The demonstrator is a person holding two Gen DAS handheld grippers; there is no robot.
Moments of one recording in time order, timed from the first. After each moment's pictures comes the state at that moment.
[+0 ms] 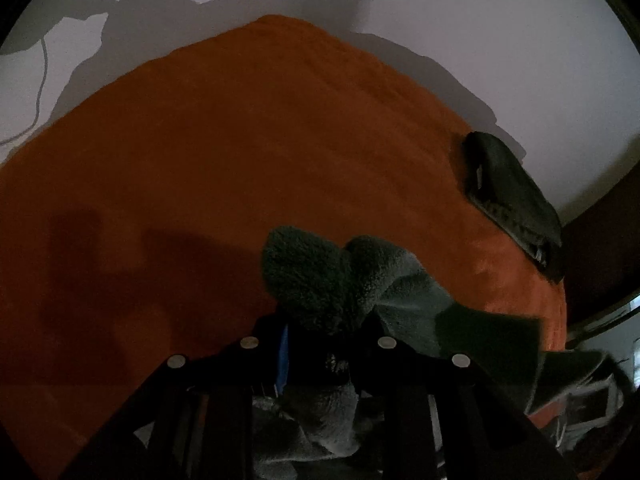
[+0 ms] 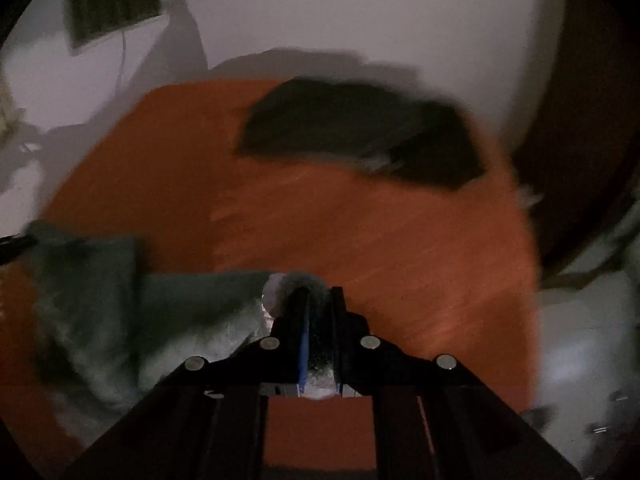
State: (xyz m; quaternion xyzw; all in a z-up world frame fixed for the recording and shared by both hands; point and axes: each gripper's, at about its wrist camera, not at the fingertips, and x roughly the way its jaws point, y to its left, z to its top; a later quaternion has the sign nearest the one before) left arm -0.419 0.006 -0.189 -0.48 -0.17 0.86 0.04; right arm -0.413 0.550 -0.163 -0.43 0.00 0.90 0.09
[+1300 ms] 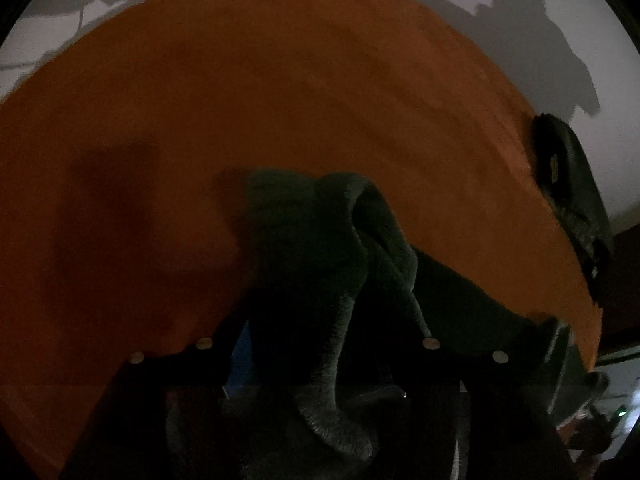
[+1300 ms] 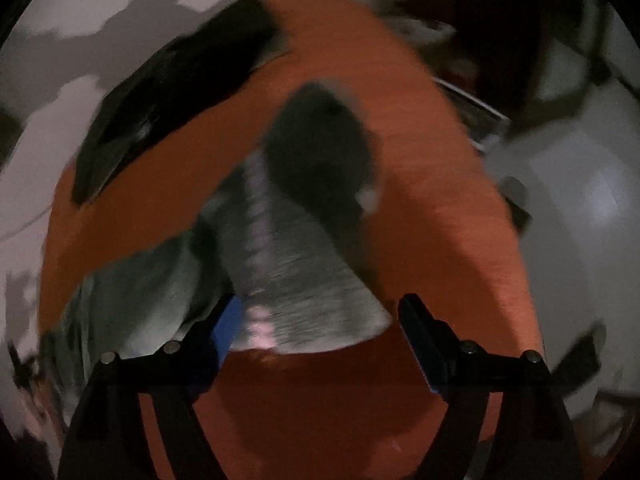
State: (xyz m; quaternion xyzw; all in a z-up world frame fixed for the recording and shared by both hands) left arm -0.482 0.064 -0.311 -0.56 -0.16 0.81 0.01; right arm -0.384 0.838 -0.313 -0.49 0.26 0.82 0.14
